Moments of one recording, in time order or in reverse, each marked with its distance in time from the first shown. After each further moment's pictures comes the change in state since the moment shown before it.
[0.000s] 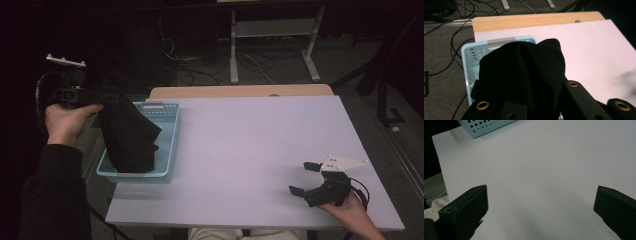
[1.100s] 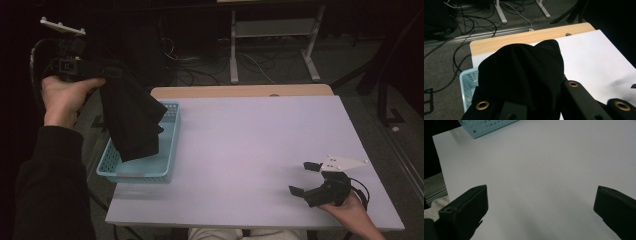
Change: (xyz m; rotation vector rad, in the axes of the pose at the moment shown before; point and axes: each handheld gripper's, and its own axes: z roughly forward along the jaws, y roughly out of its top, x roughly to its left) left arm -0.045 0.054 -0.023 -0.053 -0.002 0.082; right arm 0.001 0.000 0.000 0.000 0.002 -0.003
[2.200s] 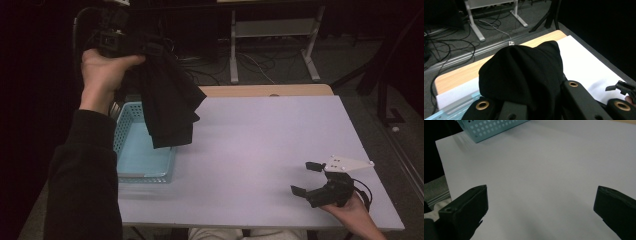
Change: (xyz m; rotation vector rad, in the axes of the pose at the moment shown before) left arm -0.082 0.049 0.027 -0.049 -0.141 0.163; right arm 0.001 0.000 -0.007 -0.024 0.001 0.013
